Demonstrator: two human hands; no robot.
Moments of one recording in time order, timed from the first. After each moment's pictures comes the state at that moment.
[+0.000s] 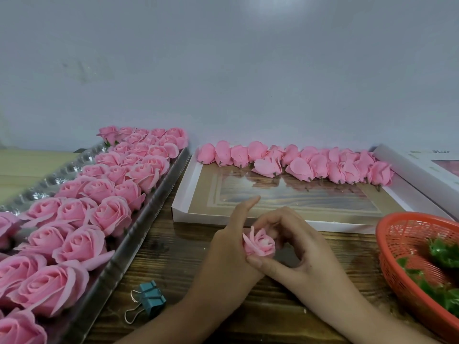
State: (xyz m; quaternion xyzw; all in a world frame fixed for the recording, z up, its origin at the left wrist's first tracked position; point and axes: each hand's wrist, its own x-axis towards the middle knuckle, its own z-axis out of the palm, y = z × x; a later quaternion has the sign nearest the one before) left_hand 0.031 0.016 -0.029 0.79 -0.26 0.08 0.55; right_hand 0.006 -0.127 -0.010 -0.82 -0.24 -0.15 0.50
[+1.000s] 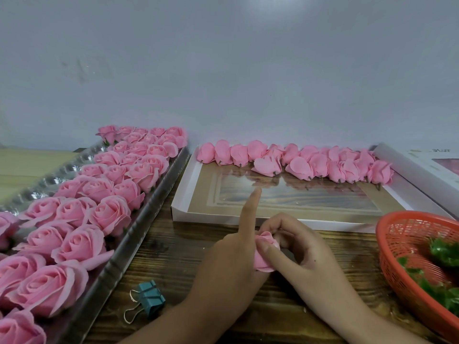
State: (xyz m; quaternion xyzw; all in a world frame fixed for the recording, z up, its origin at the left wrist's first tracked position) left_hand 0.020 0.012 -0.025 0.89 -0.22 0.08 0.40; right_hand 0.004 -0.124 -0.015 -0.79 -0.17 -0.11 0.58
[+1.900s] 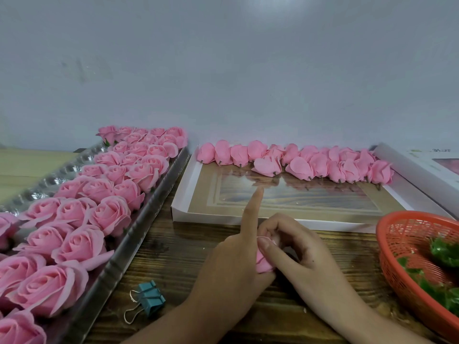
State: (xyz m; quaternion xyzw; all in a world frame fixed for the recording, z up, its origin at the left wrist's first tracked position) left_hand 0.020 0.012 -0.025 0.87 -0.25 0.09 0.43; right_hand 0.007 -0.125 -0.015 -0.80 -0.20 -0.11 0.55
